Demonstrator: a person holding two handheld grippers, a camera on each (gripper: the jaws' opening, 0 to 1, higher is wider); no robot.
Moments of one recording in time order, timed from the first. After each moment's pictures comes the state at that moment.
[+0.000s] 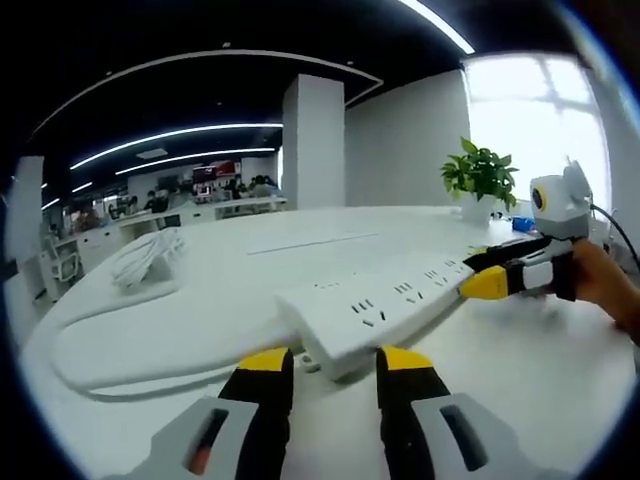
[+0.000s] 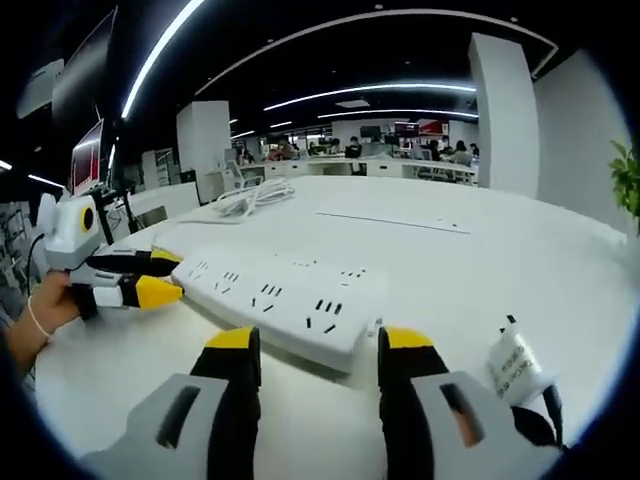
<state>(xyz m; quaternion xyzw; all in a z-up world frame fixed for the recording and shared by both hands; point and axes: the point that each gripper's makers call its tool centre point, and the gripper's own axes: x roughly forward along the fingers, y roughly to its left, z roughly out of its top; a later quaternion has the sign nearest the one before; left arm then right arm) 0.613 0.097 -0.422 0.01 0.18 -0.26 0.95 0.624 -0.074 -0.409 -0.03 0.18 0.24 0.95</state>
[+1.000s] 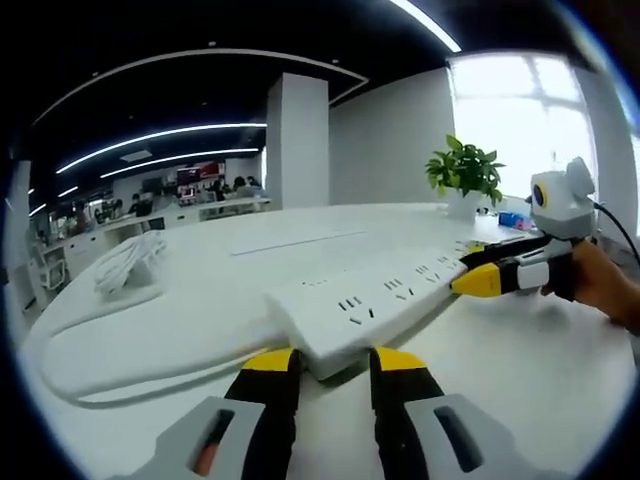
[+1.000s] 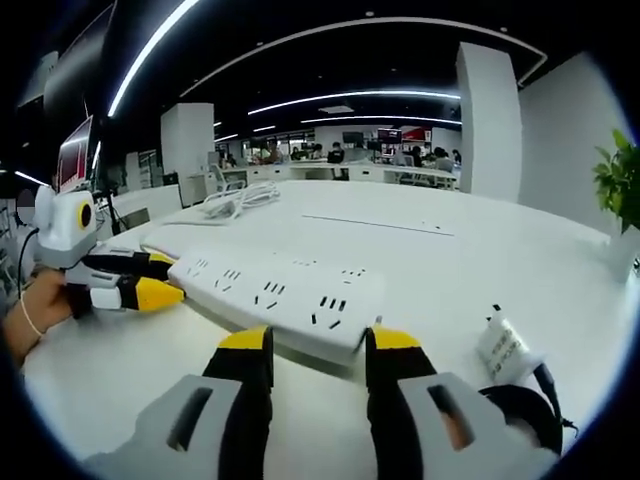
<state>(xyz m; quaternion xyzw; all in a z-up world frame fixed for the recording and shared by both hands) 0.618 0.084 -0.424 0.03 0.17 -0.30 0.94 0.616 -0.078 -0.409 -0.05 0.17 0.20 0.96</state>
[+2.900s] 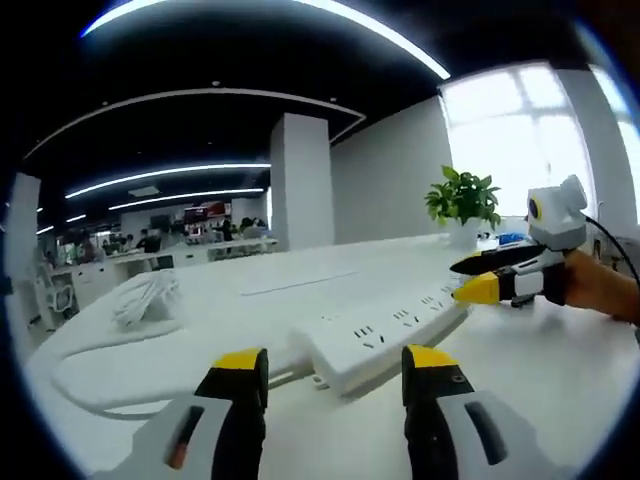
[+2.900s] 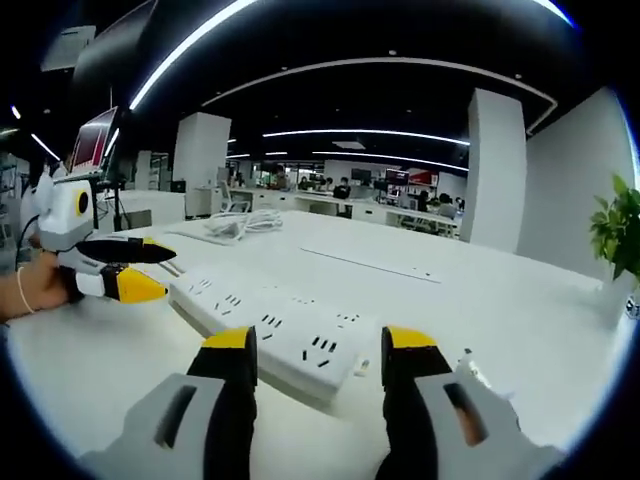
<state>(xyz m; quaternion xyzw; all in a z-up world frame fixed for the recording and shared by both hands) 0.614 0.091 -0.402 0.04 0.09 -0.28 0.95 0.615 -0.087 -0.377 -0.09 0.08 0.22 0.97</state>
